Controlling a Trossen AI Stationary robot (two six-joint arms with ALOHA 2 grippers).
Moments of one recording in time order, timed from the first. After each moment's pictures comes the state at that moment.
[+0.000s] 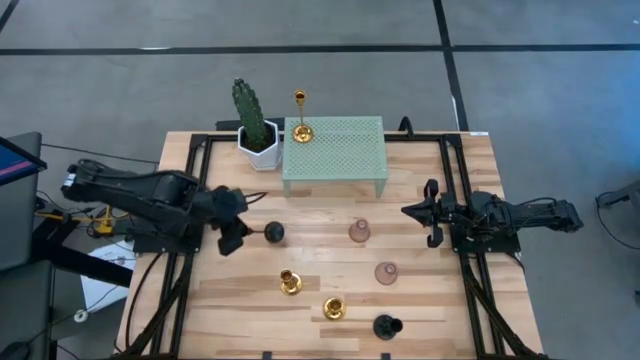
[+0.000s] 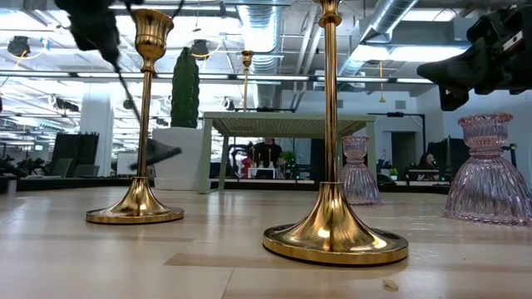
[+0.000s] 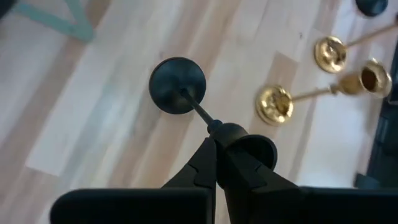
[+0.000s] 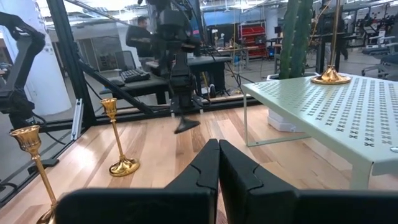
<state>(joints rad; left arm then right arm) -0.20 0.85 1.01 -1.04 -0.10 -0.53 0.07 0.01 0.01 0.03 0.17 0.10</state>
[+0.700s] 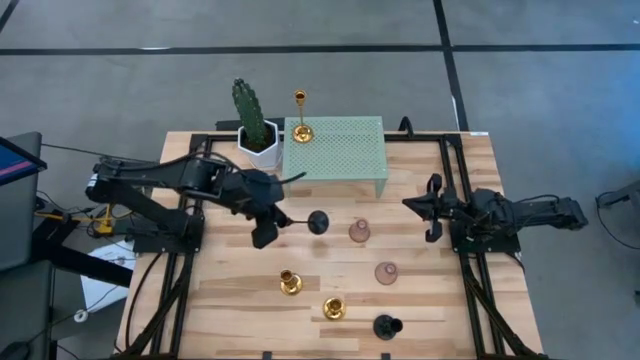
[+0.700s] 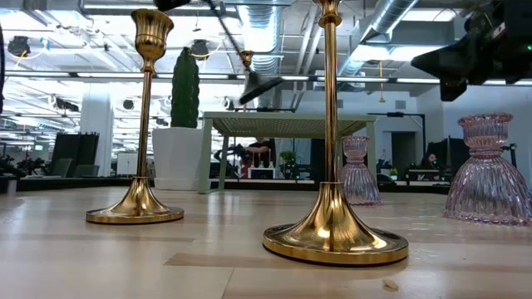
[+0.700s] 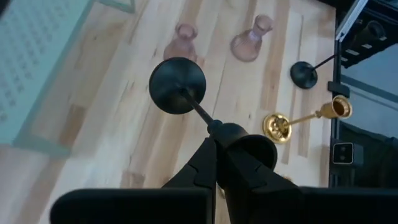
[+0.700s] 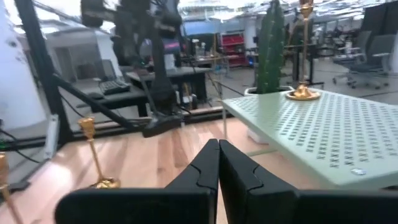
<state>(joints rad) -0.14 1.20 1.48 -0.99 -0.07 -0.36 0.07 0.11 0.07 0.10 0.26 0.07</state>
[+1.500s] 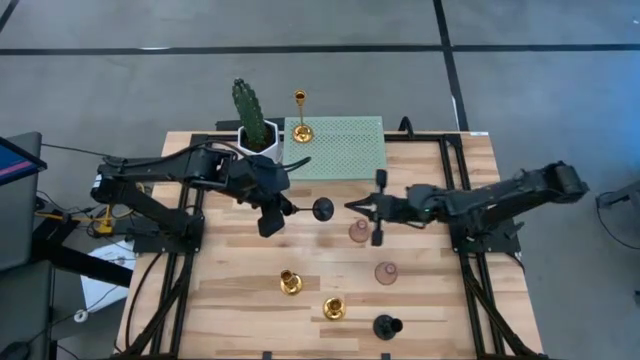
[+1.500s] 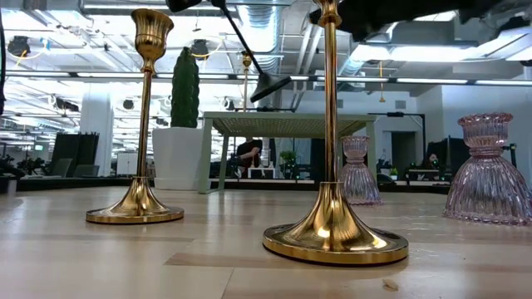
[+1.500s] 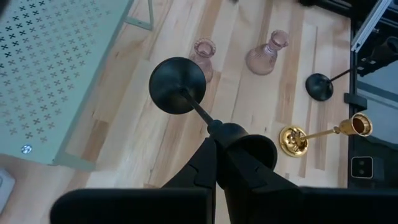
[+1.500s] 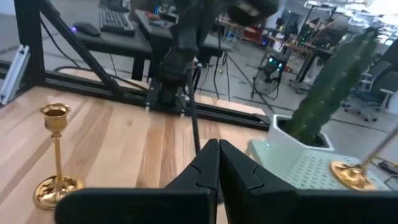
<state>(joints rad) -0.08 1.23 1.54 -1.01 -0.07 -0.29 0.14 1.22 0.69 0.40 0.26 -0.24</state>
